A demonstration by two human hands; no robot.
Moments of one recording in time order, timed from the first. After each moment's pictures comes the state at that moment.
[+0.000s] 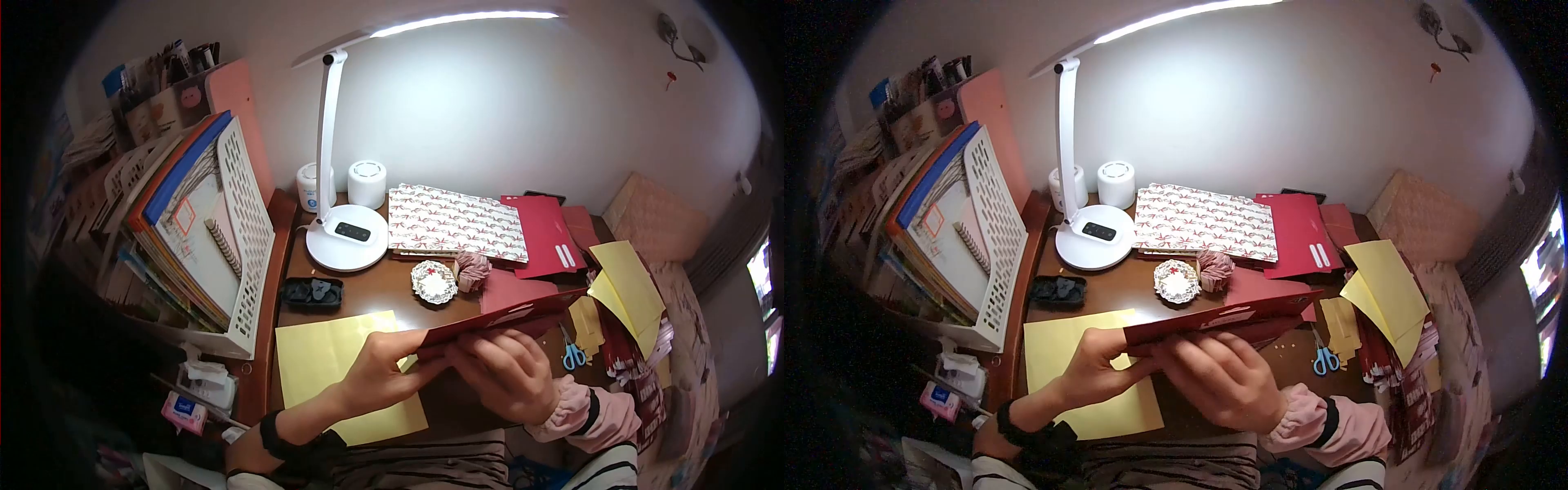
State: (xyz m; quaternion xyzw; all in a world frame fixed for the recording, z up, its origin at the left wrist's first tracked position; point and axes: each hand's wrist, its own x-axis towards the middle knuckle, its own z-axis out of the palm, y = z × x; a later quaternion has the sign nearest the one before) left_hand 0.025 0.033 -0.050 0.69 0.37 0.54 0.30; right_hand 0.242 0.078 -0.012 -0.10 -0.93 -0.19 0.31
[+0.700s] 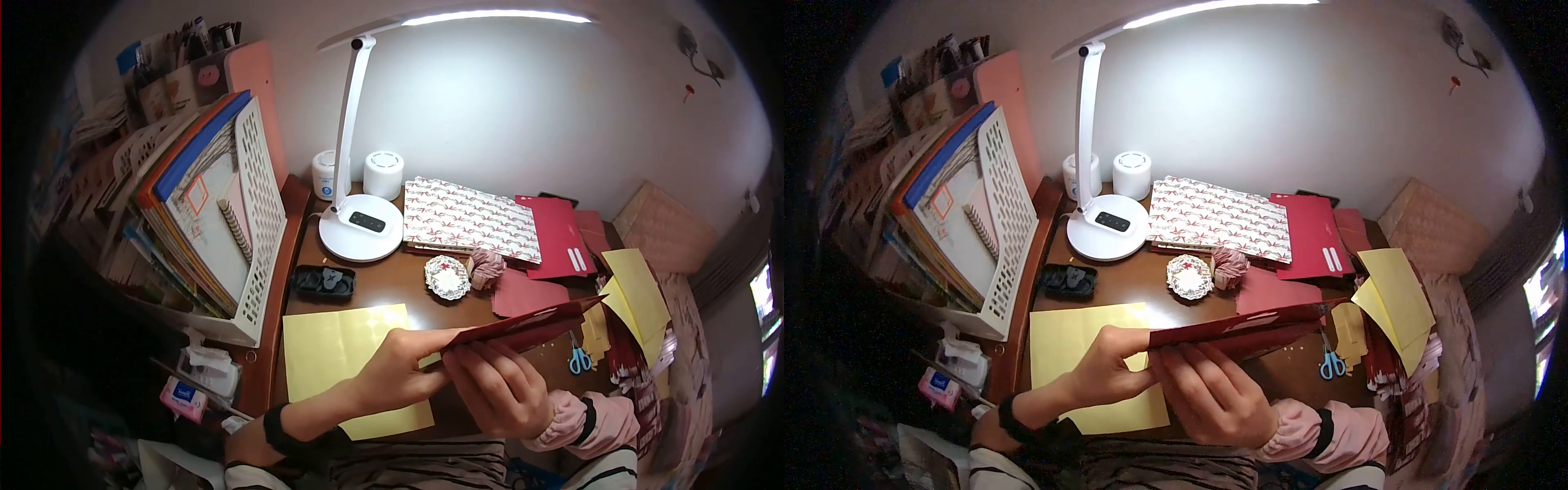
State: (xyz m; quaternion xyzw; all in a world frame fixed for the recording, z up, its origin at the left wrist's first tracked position) left_hand 0.024 0.028 -0.044 0.70 0.37 0.53 0.31; right_hand 0.224 0.058 -0.013 -0.10 -0.92 -0.24 0.28
